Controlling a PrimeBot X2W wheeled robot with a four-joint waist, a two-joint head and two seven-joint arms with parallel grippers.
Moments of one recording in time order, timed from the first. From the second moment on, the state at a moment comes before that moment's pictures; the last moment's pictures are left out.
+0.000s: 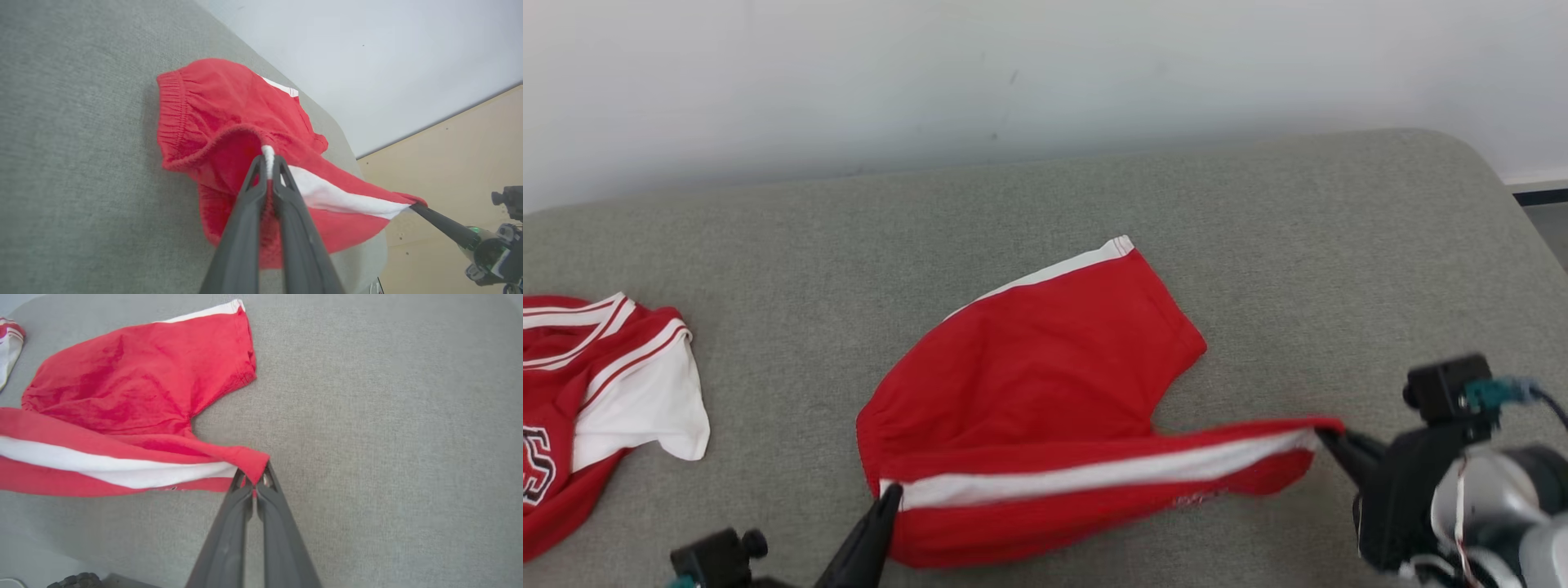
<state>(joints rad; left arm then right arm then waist) 0.00 0.35 -0.42 0.02 -1.10 -0.04 -0.13 -0.05 -0.29 0.07 -0.21 0.43 0.13 0.81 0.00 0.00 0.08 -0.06</state>
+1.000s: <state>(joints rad) -0.56 0.13 -0.46 0.48 -0.99 -0.05 -0.20 -0.93 -0.29 0.31 0.75 0.29 0.13 0.31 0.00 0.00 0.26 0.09</state>
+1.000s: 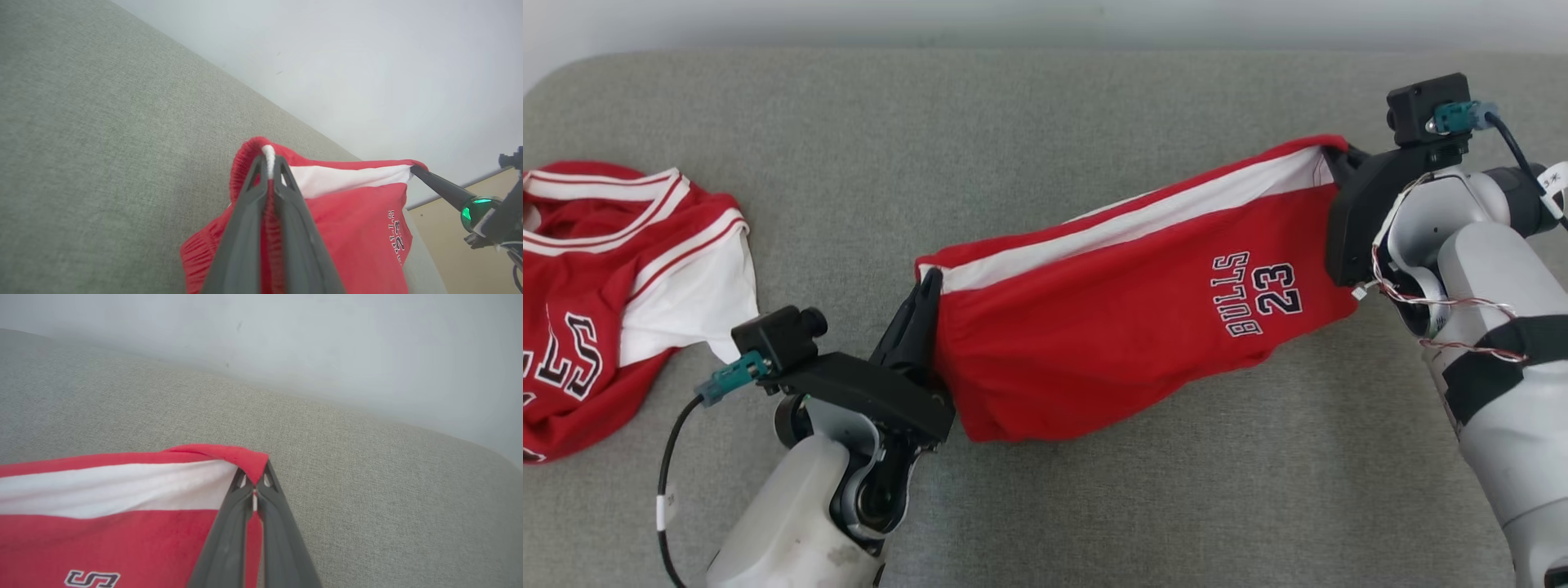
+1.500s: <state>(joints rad) -0.65 0.10 -0.43 0.57 -0.94 -0.07 -0.26 -1.05 -0.24 0.38 0.97 0.31 0.13 0.14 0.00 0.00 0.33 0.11</state>
